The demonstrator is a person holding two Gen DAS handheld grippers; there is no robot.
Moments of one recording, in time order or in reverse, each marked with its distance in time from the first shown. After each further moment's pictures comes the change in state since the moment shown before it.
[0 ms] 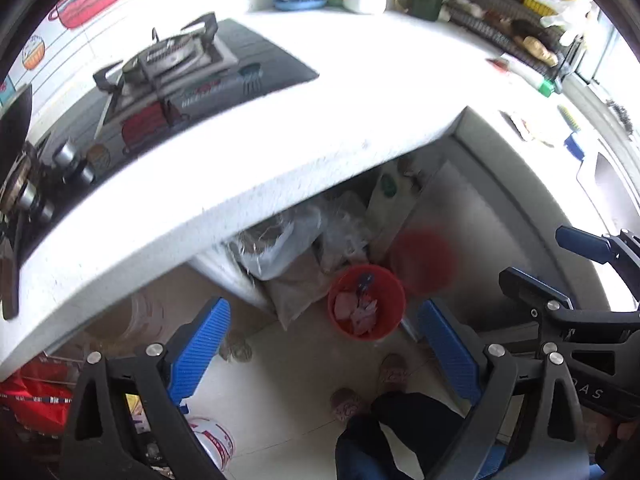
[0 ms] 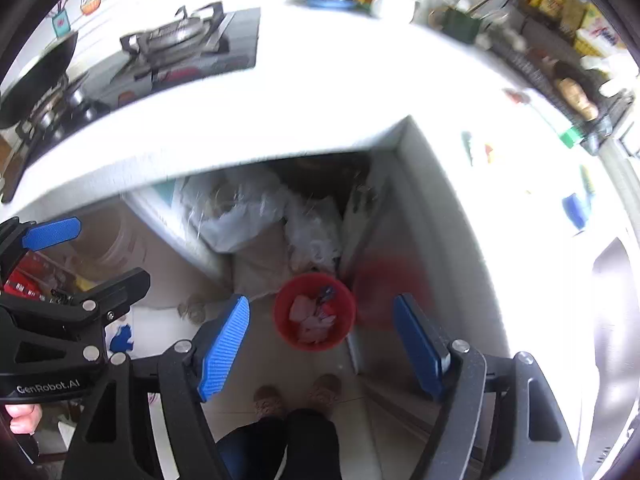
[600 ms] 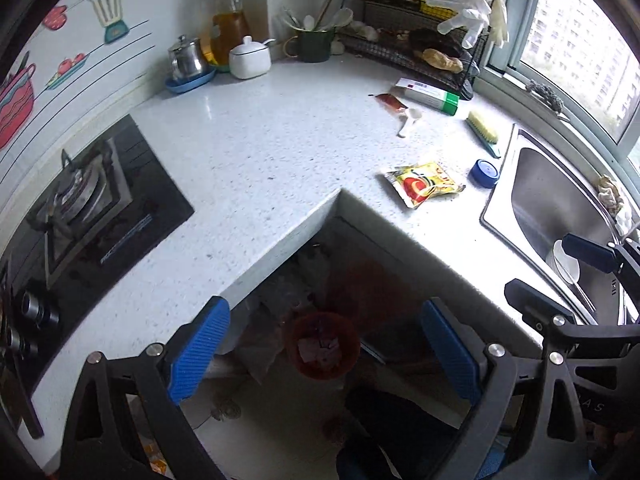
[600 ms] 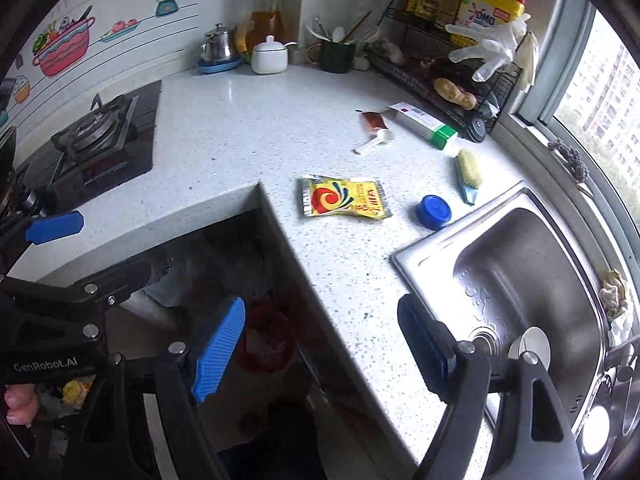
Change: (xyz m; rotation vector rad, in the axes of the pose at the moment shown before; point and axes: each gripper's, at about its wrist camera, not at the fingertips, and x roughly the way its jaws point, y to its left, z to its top) left arm -0.032 -0.088 0.090 0.270 -0.085 -0.166; right arm -0.070 -0.082 0.007 0.254 -0.063 -0.195
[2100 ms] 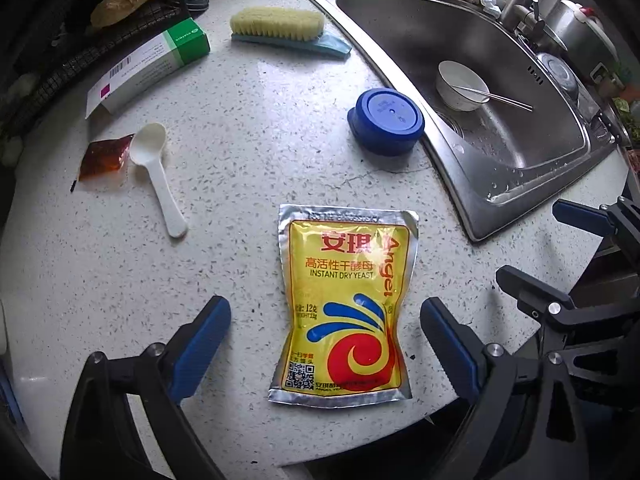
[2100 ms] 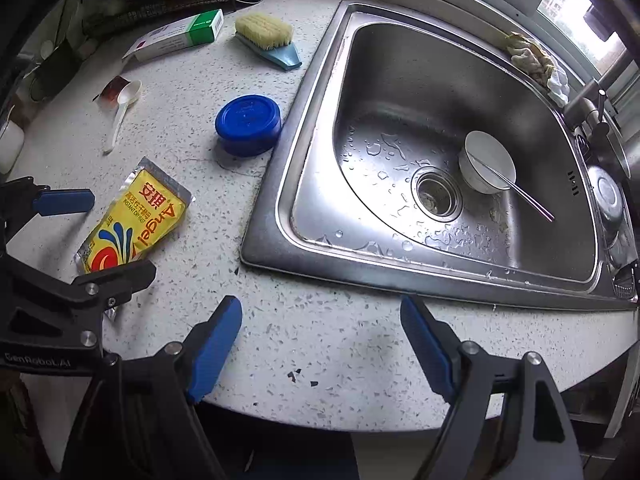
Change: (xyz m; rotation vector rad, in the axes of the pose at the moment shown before) left arm 0.195 -0.133 0.142 0.978 0.316 -0.474; right arm 0.102 -0.077 0.015 0.781 0.357 -0.345
